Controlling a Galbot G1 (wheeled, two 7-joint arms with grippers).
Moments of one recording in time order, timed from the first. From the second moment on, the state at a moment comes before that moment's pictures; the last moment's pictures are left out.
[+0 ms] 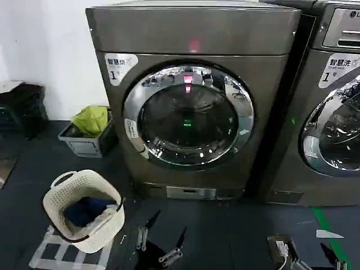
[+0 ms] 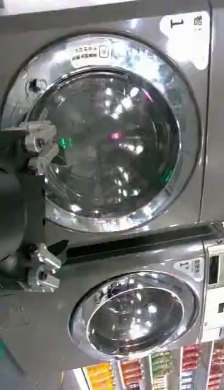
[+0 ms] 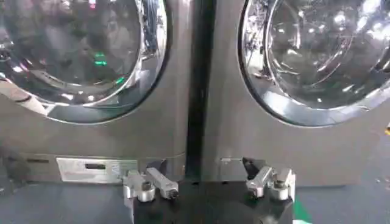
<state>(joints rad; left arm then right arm) 1.72 -1.48 -0.34 -2.19 0.16 -0.24 0.30 -2.11 1.47 1.01 2.52 0.36 -0.23 -0.02</state>
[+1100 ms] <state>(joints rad) 1.77 -1.45 -0.37 -2.27 0.17 -0.24 0.31 -1.62 0.92 0.92 2.28 0.63 -0.07 -0.21</state>
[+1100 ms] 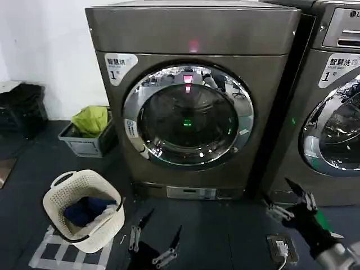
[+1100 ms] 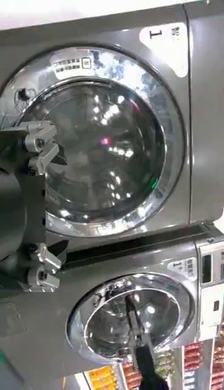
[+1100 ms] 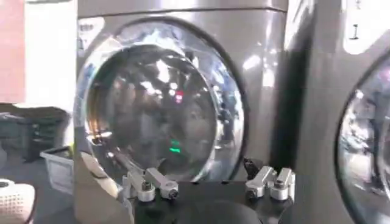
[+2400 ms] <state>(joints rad) 1.77 -1.45 -0.36 -2.28 0.17 -0.24 0.32 -0.74 0.69 0.16 1.85 0.77 0.01 -0.31</state>
